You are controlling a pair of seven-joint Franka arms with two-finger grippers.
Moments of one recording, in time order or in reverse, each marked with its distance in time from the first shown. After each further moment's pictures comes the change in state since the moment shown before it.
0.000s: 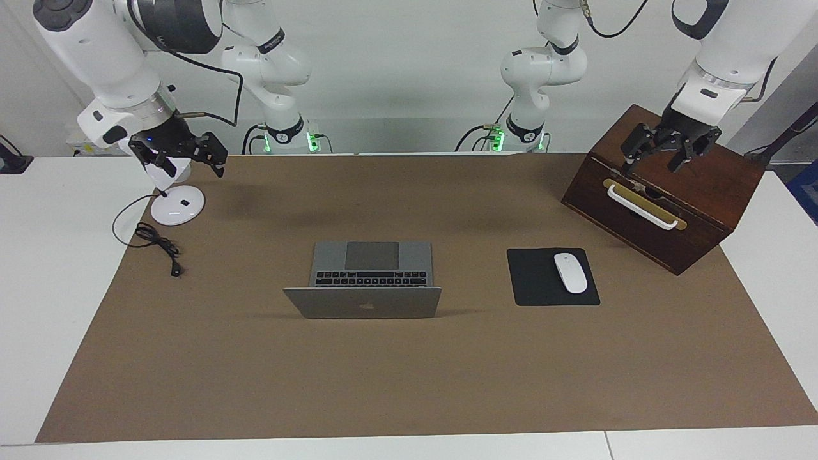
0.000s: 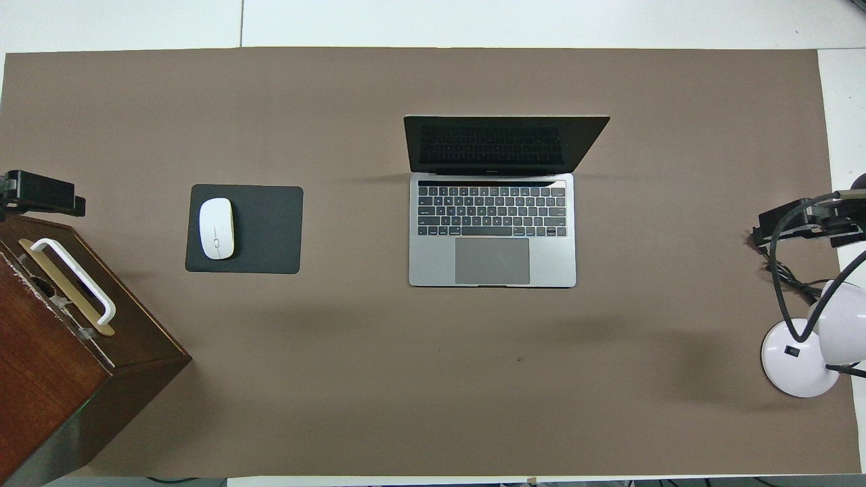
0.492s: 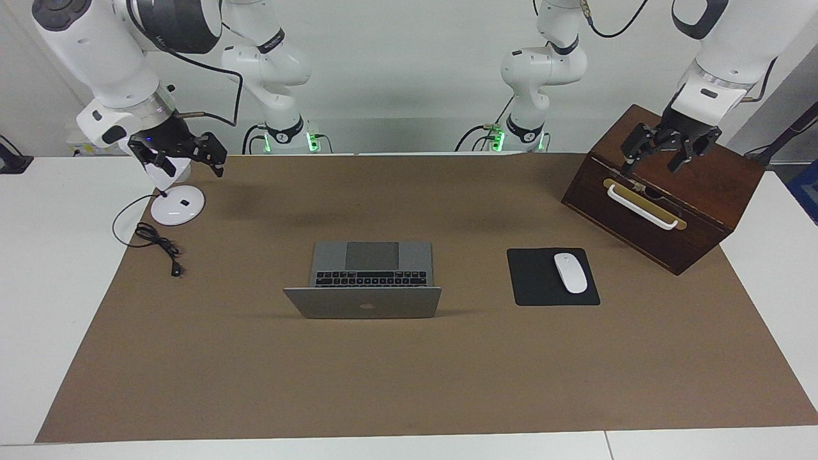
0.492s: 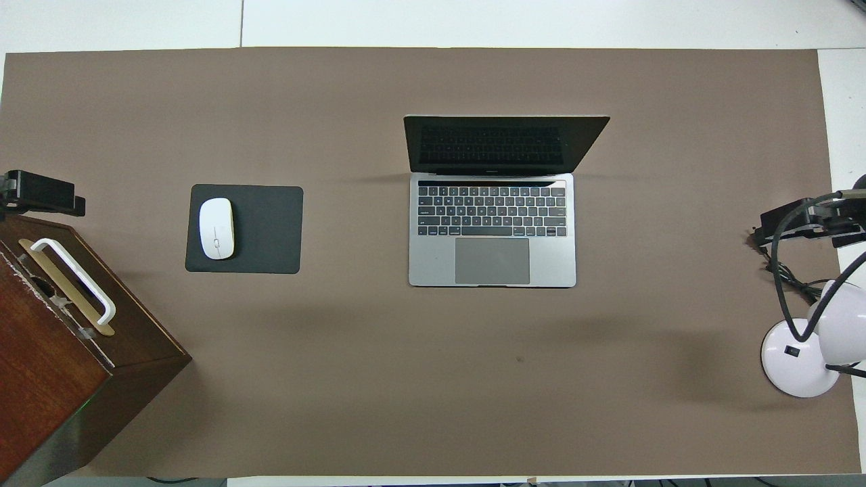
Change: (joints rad) left arm 0.000 0.000 0.000 0.000 0.000 0.000 0.000; right arm -0.012 0.000 -0.001 0.000 0.000 0.000 0.000
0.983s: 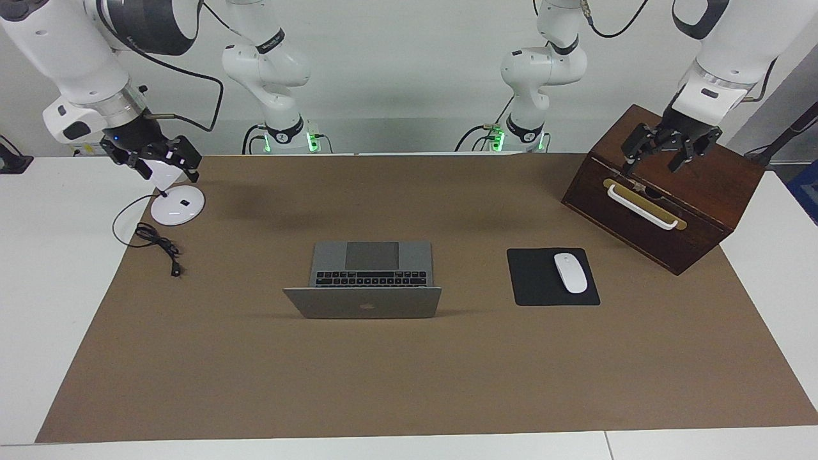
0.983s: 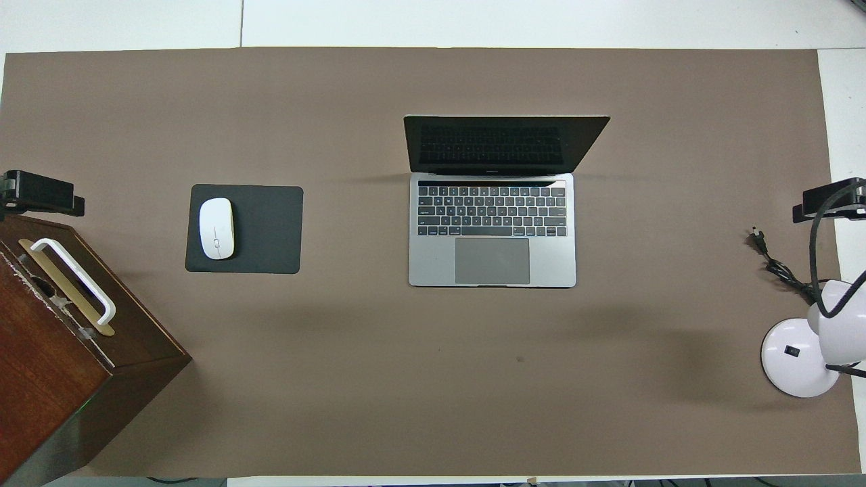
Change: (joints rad) left arm 0.000 0.000 0.002 0.000 0.000 0.000 0.000; right arm -0.067 0.001 -0.003 0.001 0.000 0.115 0.000
